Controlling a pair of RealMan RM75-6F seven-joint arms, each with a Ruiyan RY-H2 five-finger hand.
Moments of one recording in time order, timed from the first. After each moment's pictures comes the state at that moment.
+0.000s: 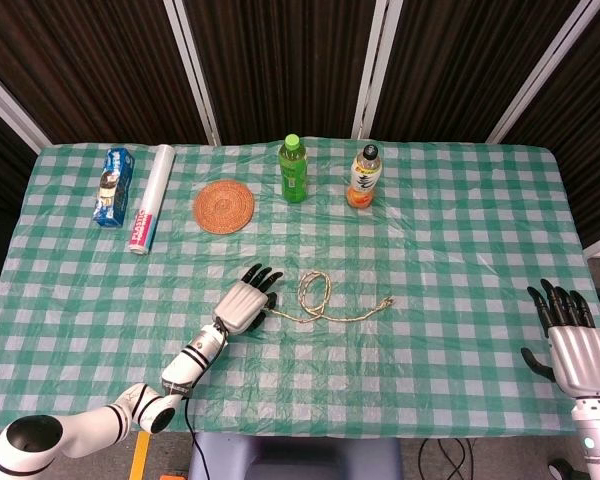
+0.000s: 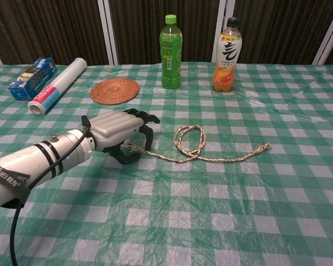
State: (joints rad) left arm -0.81 -1.90 -0.15 -0.98 1.44 0.88 0.18; right arm 0.08 -1.12 0.05 -1.61 -1.45 1.43 -0.16
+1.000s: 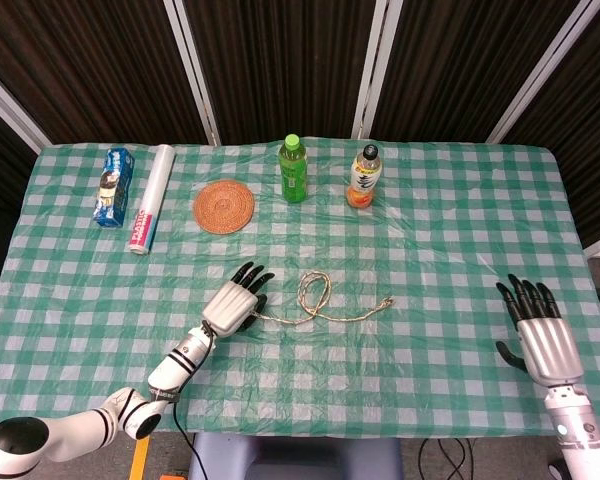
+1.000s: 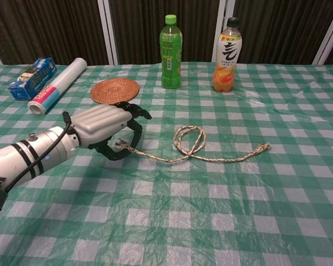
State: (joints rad) left arm -0.77 -1.83 -0.08 -1.03 1.48 0.99 0.14; right arm 0.15 -1.22 0.06 -1.52 -1.51 1.38 -0.17
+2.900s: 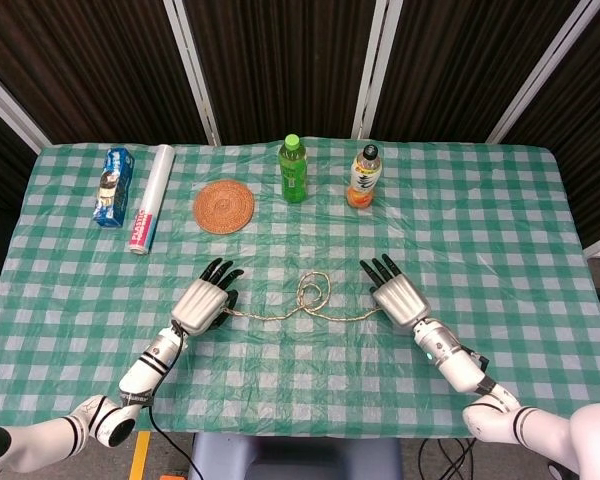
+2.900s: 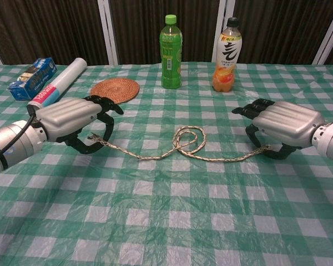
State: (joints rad) left arm -0.70 -1.71 -0.07 -1.14 1.45 1.03 0.16; right arm 0.63 -1.64 0.07 -1.07 -1.50 0.93 -0.42
